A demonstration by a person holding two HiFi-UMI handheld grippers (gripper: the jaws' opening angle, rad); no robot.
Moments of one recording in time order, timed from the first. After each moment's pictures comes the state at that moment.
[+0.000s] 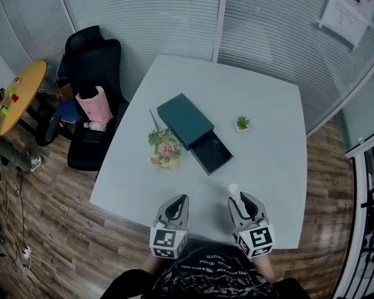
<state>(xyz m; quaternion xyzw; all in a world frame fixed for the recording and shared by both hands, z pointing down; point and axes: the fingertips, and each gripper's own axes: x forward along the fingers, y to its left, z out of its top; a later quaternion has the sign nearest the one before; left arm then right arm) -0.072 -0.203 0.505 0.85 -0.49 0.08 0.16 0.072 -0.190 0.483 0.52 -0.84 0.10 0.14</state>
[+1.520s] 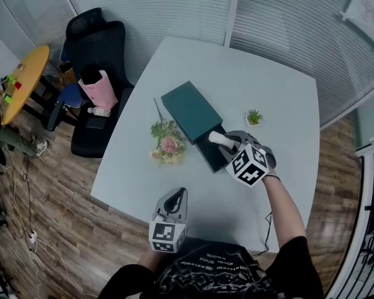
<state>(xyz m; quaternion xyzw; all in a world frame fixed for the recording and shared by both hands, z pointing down) -0.078 -0.247 0.530 0.82 -0.52 0.12 0.19 0.033 -0.404 0.535 0.27 -0.85 -0.05 0.44</state>
